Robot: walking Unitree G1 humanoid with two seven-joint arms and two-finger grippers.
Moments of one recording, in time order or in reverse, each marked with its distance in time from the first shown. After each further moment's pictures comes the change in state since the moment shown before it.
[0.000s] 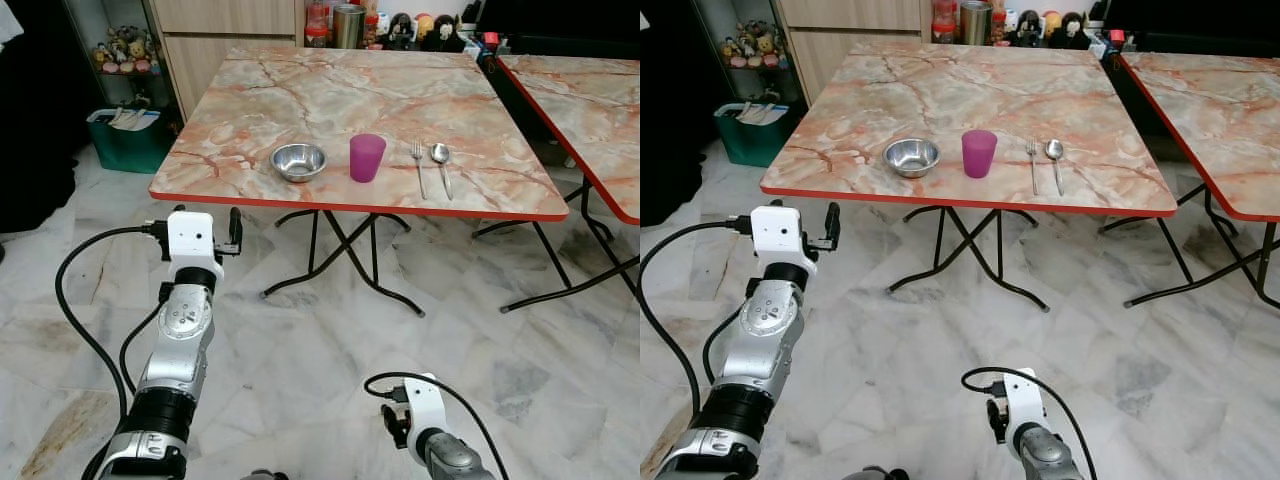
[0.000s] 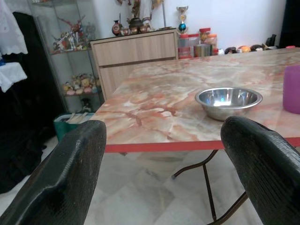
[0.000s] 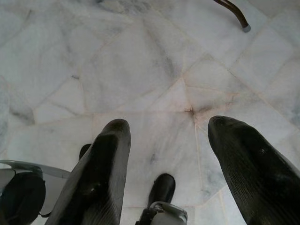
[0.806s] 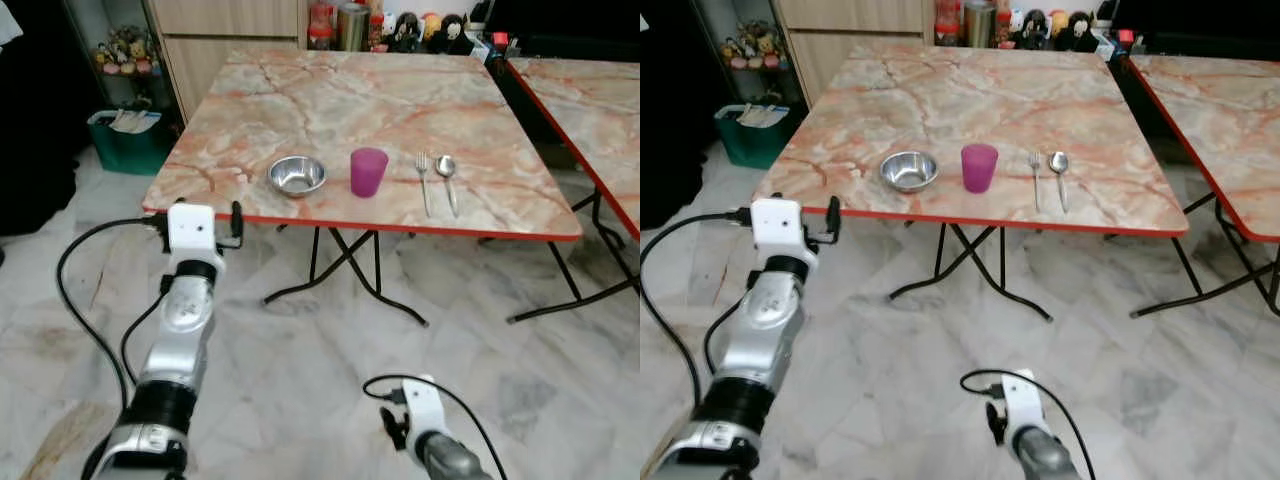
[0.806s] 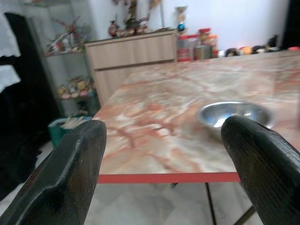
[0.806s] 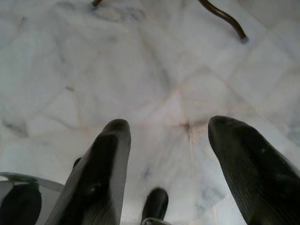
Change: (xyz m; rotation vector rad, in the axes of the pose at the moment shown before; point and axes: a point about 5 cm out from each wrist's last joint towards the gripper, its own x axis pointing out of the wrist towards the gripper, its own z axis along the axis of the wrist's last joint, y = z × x) left arm 0.005 0.001 0.006 0.015 -0.012 -0.014; right arm 0.001 0.001 0.003 0.005 -0.008 0.003
